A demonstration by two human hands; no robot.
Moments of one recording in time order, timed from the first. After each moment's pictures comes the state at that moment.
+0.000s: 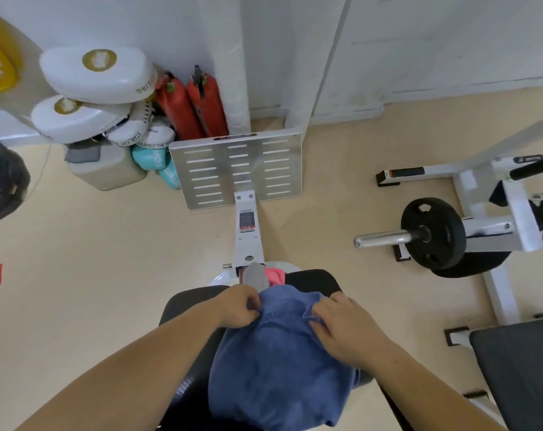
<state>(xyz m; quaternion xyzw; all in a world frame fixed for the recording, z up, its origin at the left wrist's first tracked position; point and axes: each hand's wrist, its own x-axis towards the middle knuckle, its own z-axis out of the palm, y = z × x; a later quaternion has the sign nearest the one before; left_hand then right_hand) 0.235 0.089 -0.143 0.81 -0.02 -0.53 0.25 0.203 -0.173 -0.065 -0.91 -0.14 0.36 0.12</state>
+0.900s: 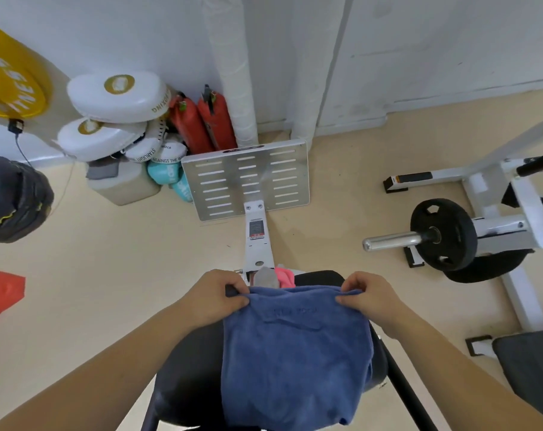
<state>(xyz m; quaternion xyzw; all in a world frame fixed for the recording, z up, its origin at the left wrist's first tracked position) 0.230 0.135 -0.076 0.87 0.01 -0.34 0.36 0.227 -0.201 -0.084 -0.81 0.20 0.33 0.44</state>
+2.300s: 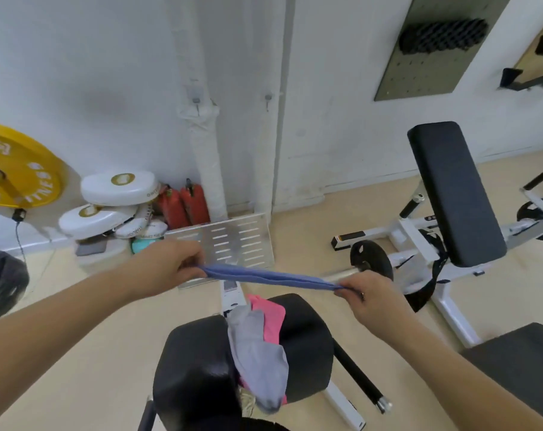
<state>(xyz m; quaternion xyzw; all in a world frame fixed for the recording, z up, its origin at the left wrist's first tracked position) 0.178 0.162 0.168 0.95 -0.26 -0.12 0.12 0.079 -0.232 0.146 -0.98 -0.04 0.04 0.21</state>
